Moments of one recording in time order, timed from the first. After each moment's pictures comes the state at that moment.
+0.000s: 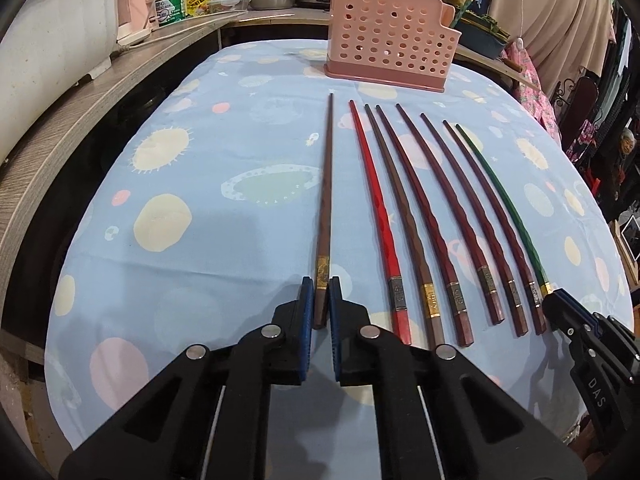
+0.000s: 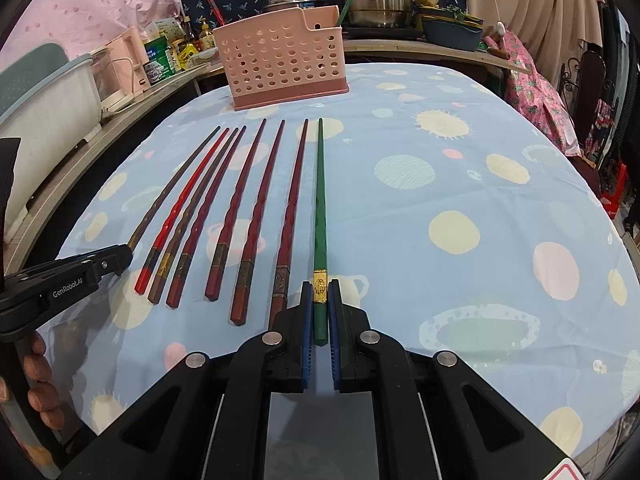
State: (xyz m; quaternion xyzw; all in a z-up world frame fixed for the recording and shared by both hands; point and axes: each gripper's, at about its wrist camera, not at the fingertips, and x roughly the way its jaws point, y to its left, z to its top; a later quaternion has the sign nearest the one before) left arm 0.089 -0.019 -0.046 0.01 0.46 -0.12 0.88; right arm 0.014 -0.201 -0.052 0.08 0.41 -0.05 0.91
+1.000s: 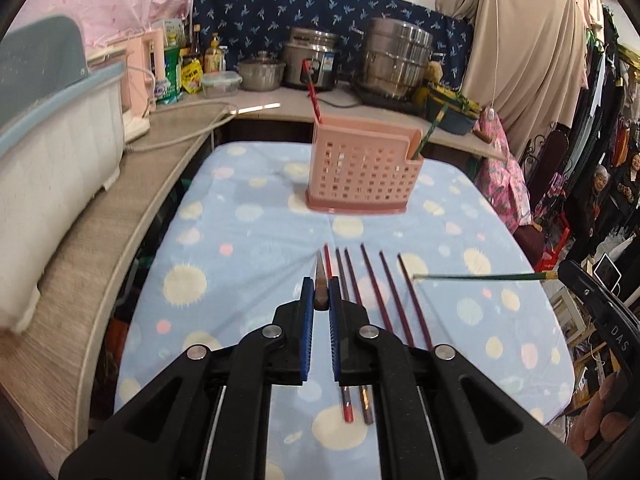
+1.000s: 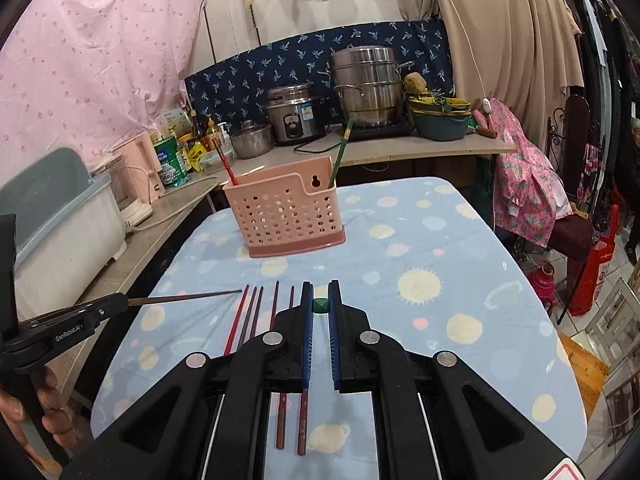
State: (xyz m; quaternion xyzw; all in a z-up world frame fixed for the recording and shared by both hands) left arm 0.107 -0.010 0.097 -0.02 0.36 -0.15 0.92; right arm 0.033 -0.240 0.100 0.11 0.27 -0.05 0.96
